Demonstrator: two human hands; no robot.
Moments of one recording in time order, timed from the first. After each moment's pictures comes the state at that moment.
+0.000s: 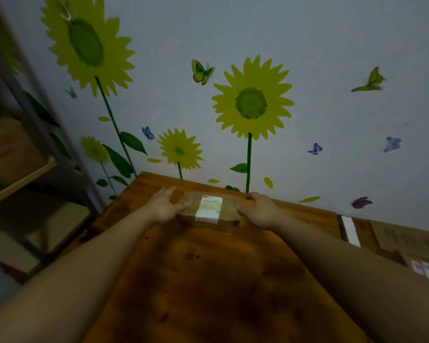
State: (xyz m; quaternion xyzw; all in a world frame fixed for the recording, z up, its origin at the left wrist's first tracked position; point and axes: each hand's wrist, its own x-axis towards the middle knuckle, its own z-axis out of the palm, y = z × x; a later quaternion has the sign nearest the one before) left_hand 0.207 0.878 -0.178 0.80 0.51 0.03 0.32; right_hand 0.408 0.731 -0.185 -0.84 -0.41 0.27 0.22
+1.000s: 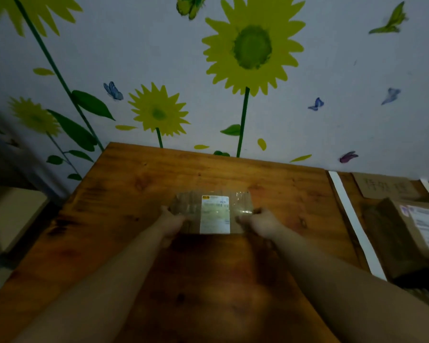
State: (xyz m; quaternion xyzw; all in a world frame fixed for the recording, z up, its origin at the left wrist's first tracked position) left_hand 0.193 0.891 -0.301 0.52 0.52 0.05 0.68; right_hand 0.348 0.731 -0.290 -0.83 -0.07 0.40 0.39
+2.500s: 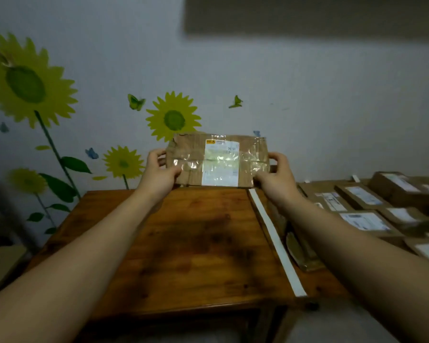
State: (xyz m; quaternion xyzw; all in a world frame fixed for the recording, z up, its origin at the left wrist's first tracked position) left_hand 0.125 0.643 -0.041 0.67 0.25 0.34 0.61; right_hand 0.253 0.440 -0.052 -0.77 -0.20 0.05 0.61
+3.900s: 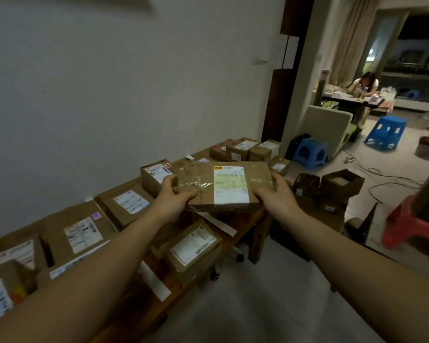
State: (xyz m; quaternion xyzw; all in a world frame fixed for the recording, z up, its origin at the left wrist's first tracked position) left_hand 0.578 0.043 -0.117 0.77 0.01 -0.06 0.63; right_hand 0.541 -0.194 -0.107 -0.81 0.15 -0.07 0.56
